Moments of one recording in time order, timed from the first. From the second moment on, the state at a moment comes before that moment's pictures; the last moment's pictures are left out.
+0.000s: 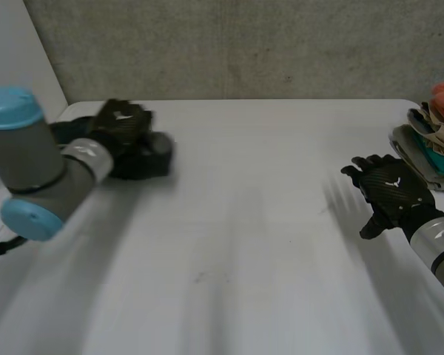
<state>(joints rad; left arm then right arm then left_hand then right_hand) 4.38 -2.09 -1.30 3.29 -1.35 3.59 1.61 -1.37 2.00 -0.43 1.14 2.65 1.05 1.20 1.19 1.20 0.96 0.20 0.22 0.21 0.24 0.07</state>
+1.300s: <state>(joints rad) 4.51 -2.40 -1.25 3.42 -1.22 3.66 2.07 -0.70 0.86 0.04 1.37 3.01 0.58 0.56 0.54 0.54 0.37 0.20 0.22 0.21 0.24 0.07</state>
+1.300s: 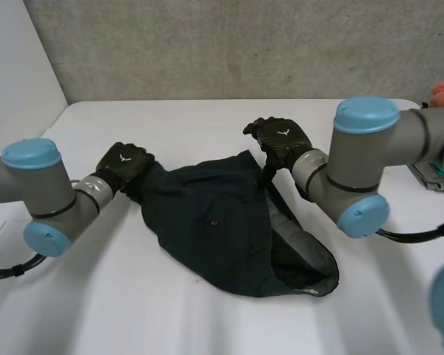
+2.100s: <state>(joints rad) 4.37 -2.07 -1.25 3.55 -1.27 3.67 2.04 -0.45 0.41 0.10 1.40 3.13 1.11 1.20 1.19 1.20 0.95 0.98 1.18 1.16 1.19 0.96</state>
